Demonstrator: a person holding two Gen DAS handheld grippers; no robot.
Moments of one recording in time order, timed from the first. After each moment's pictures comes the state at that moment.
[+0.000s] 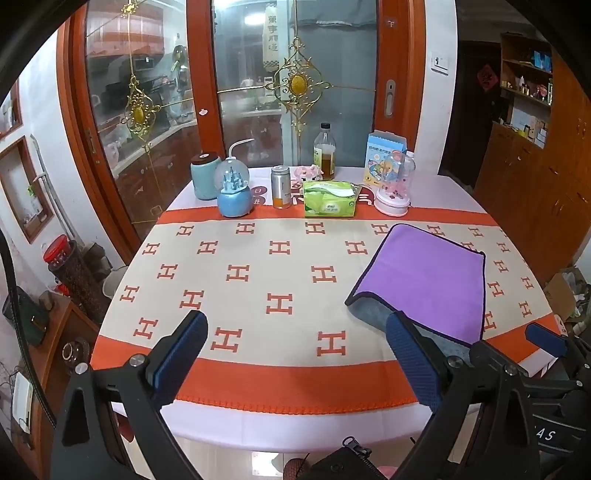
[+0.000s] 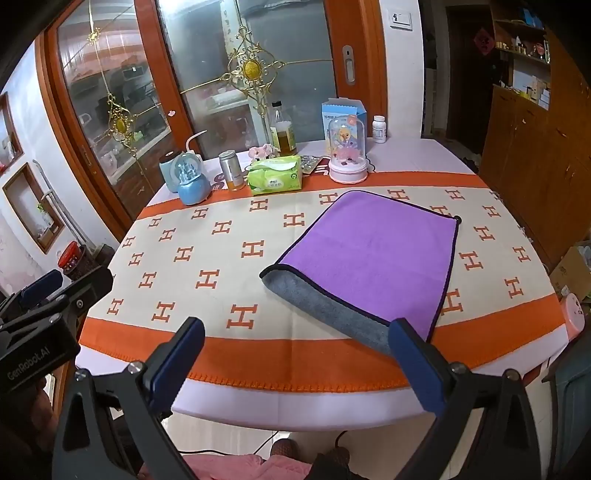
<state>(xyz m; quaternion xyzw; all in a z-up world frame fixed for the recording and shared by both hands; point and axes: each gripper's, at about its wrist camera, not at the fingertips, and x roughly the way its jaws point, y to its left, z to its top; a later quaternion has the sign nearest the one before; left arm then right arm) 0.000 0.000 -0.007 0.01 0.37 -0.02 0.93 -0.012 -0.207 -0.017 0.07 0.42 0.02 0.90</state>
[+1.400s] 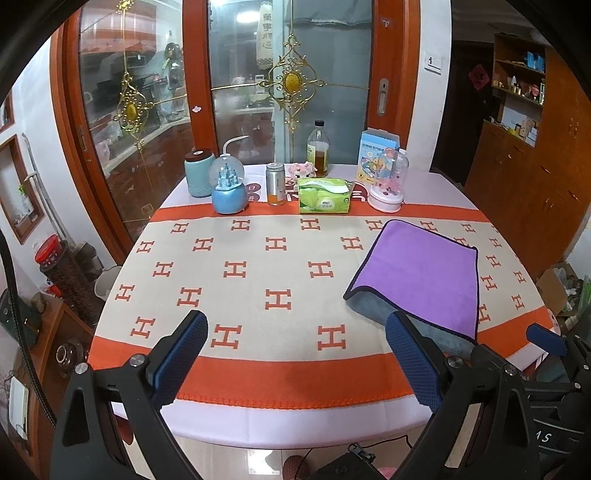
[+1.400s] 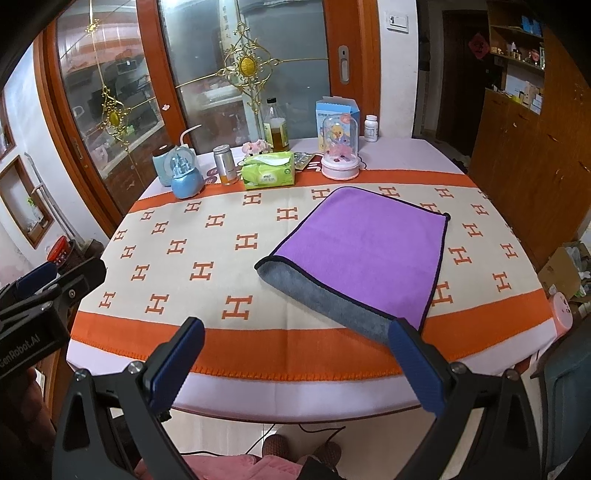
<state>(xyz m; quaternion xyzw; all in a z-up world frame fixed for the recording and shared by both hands) 0.000 0.014 -0.006 0.01 0.38 -0.04 0.93 -0.021 -0.188 -0.015 0.05 0.43 -0.01 0.90</state>
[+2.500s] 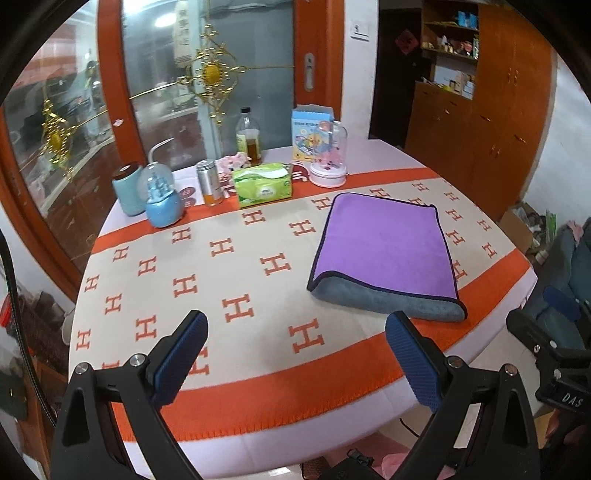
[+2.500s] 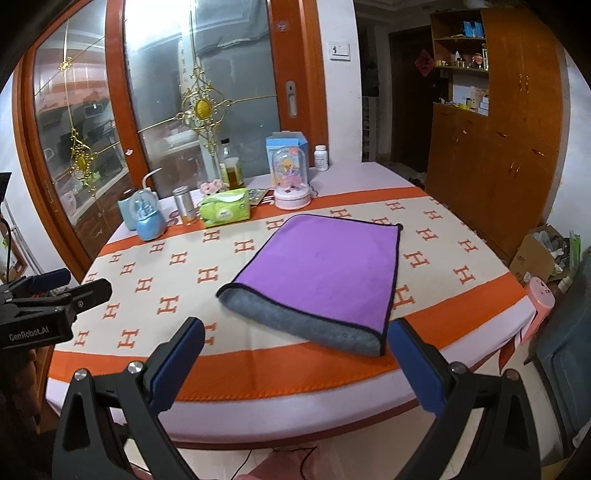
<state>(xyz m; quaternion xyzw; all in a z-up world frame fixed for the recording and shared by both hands) 0.044 -0.002 -0.033 0.08 0.39 -0.18 0.90 -0.051 -0.220 -0.030 0.07 0.35 -0.10 0.93</state>
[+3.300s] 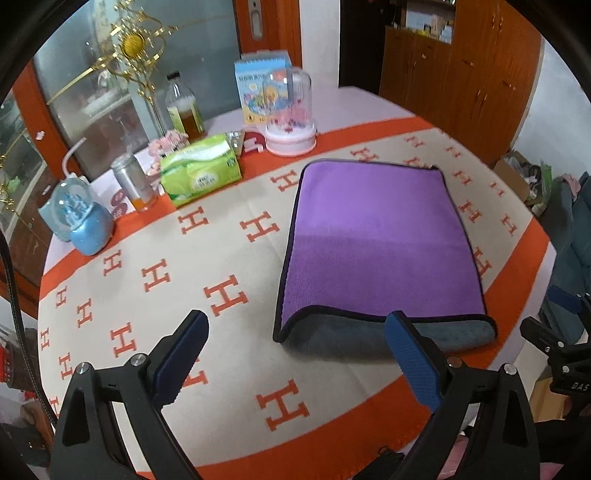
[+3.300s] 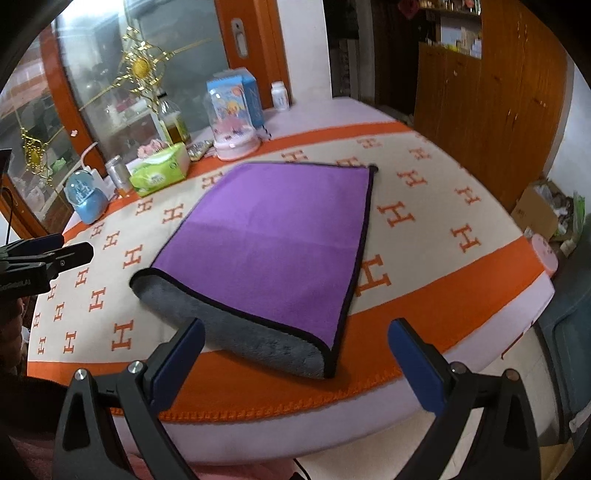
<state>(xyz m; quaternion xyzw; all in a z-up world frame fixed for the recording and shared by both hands) 0.178 -0.104 -0.106 0.15 0.47 -0.23 0.84 0.027 -0.327 -0.118 0.12 0.46 -0.11 0.87</state>
